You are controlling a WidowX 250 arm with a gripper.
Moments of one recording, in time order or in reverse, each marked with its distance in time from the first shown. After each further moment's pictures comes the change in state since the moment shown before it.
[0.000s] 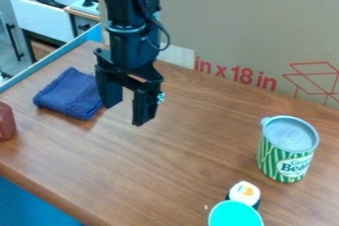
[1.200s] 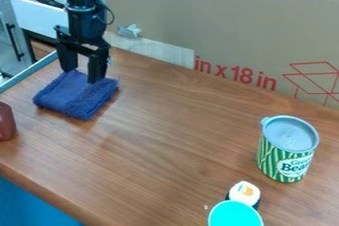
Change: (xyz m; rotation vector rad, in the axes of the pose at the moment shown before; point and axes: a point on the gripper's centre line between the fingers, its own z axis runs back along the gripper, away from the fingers) arm 0.041 0.152 -0.032 0.074 0.059 0.185
